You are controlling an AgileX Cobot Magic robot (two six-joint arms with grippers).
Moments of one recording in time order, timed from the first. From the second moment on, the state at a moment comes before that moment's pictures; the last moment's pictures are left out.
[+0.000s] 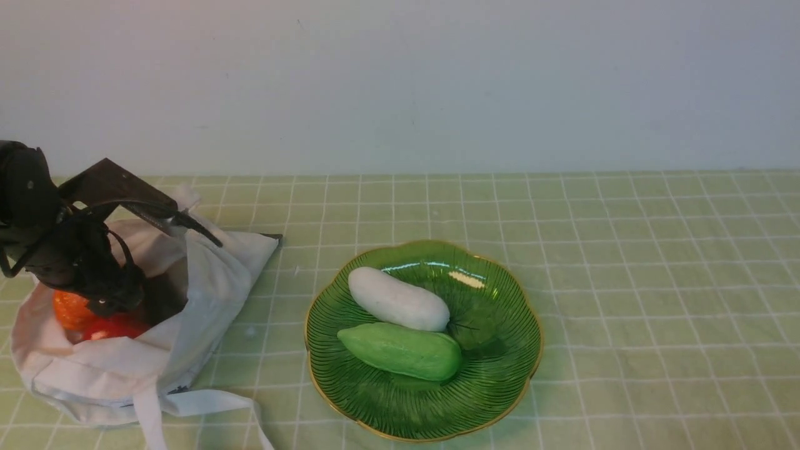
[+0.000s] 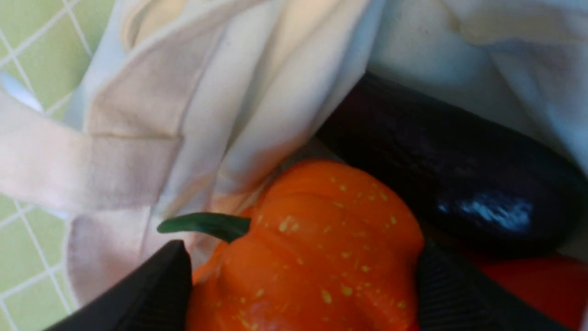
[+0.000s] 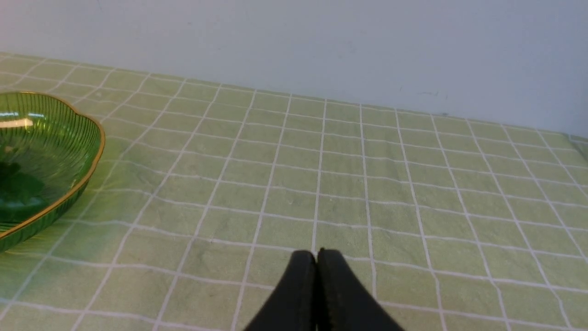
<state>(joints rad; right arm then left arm) 0.05 -0.01 0.02 -0.03 0.37 -0.08 0.07 1.69 -1.06 0.12 0.60 0.45</state>
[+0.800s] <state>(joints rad) 0.05 -0.01 0.02 -0.03 0.37 -0.08 -0.37 1.25 -1.06 -0.34 0.80 0.21</state>
